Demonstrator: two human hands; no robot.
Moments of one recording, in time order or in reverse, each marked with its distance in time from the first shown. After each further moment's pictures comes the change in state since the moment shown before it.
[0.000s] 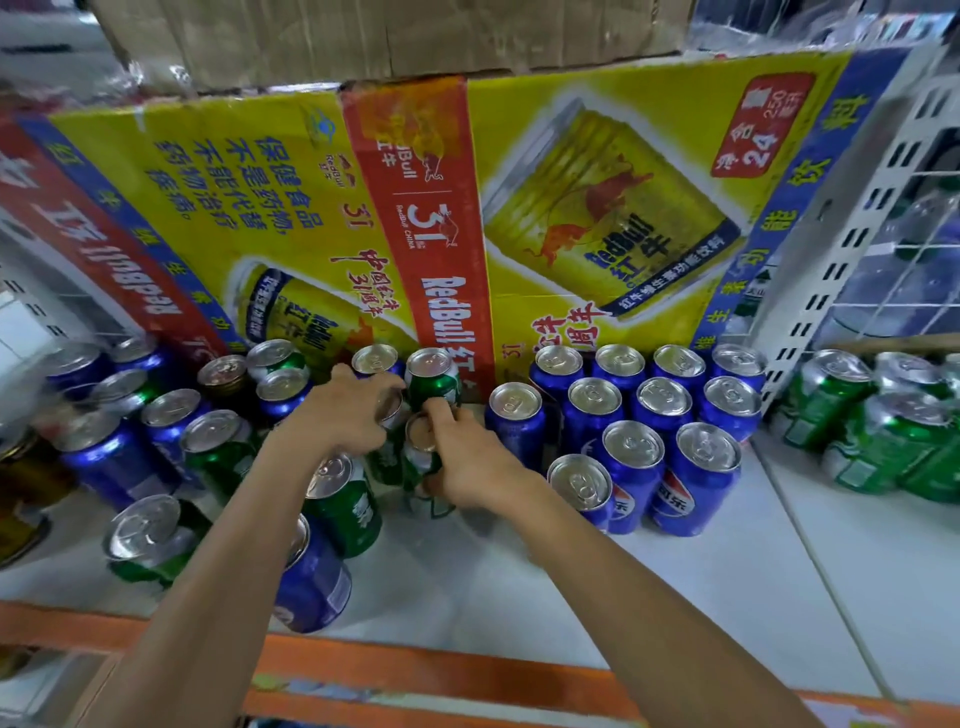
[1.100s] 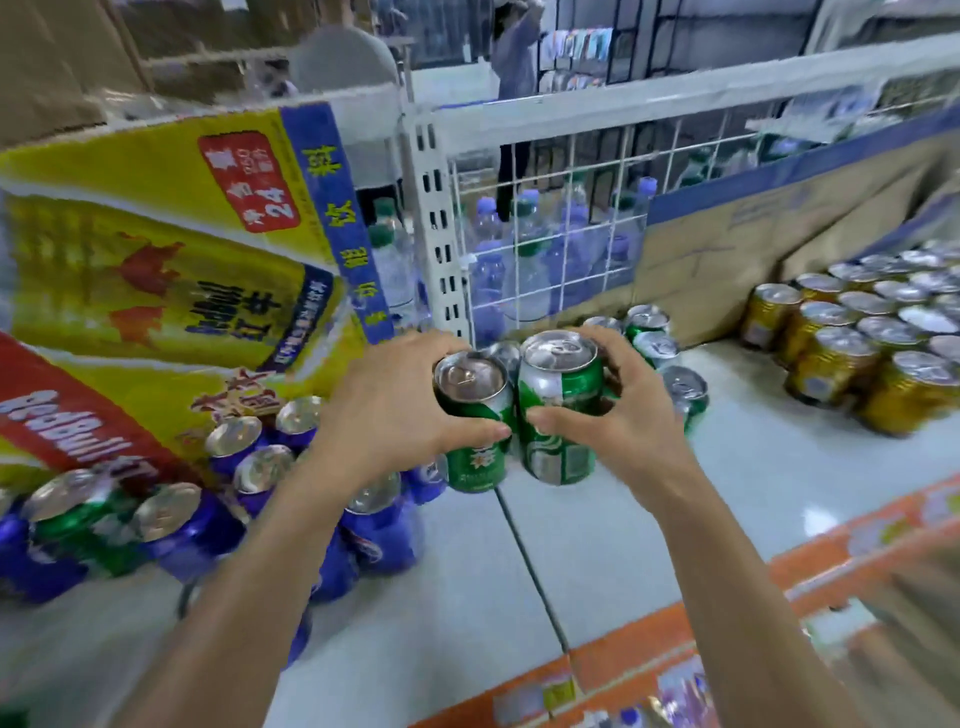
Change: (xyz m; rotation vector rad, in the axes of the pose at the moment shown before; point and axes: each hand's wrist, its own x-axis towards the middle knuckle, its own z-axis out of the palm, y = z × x) left_hand -0.047 0.337 -0.017 -0.245 0.295 0.738; right_hand -0.244 0.217 -0.179 0.627 0.964 0.197
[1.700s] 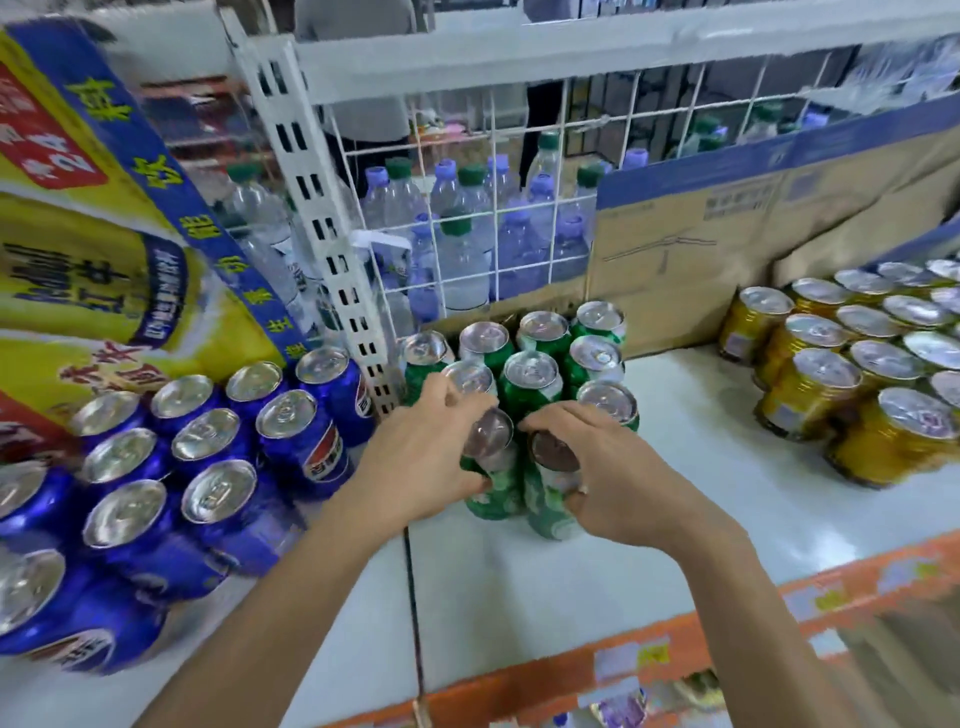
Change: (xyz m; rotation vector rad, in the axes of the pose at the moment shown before) left_hand 0.051 0.072 0.123 0.206 -0.293 -0.130; right_hand 0.038 0.083 -0.105 -0.728 -0.601 -0.236
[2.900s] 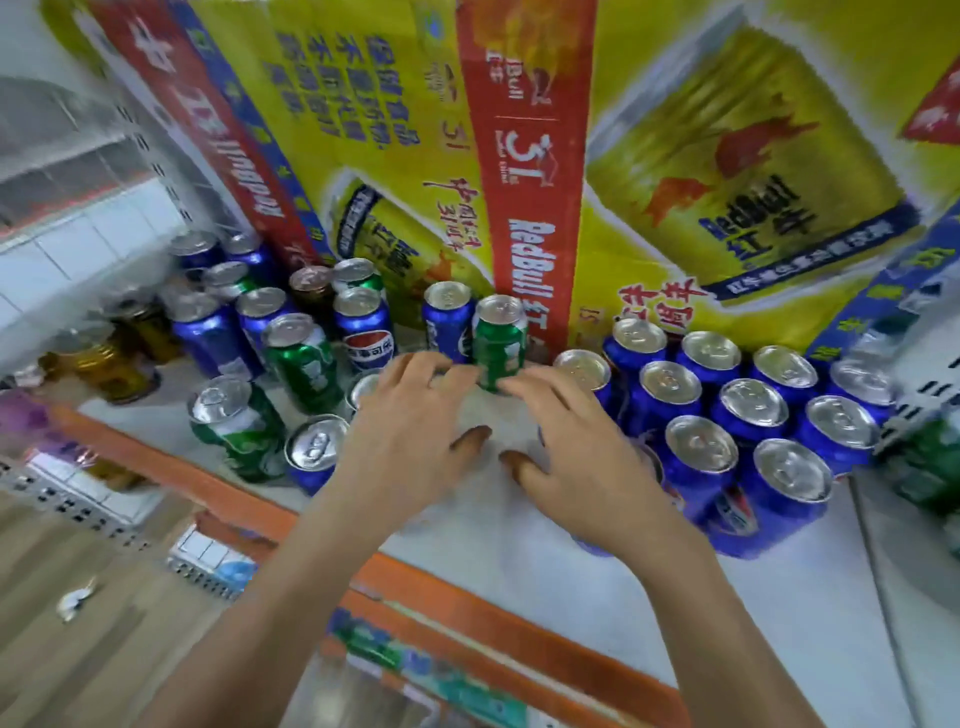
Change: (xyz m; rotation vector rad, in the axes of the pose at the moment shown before) left_hand -0.279 -0.302 -0.026 0.014 0.473 -0.536; right_hand 0.126 -0.354 0.194 0.166 -0.103 -0.480
